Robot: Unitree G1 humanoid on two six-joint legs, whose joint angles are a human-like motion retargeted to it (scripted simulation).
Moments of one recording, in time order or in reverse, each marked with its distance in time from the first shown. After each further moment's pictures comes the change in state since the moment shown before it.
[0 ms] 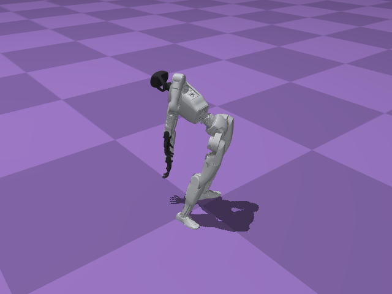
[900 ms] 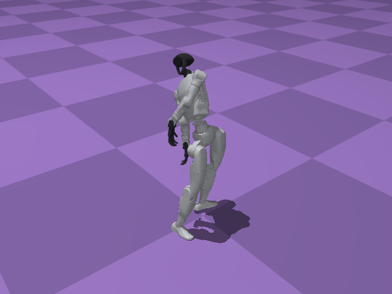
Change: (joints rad) left arm 0.541 0.108 -0.172 -0.262 0.245 0.115 -0.410; right arm 0.666 0.781 0.000 -0.416 0.407 0.180 0.061; waist 0.000 0.000 0.000; left_leg -0.589 0.223 0.518 0.092 0.060 -0.113; right_leg -0.963 0.139 0.502 0.265 -0.006 -0.106
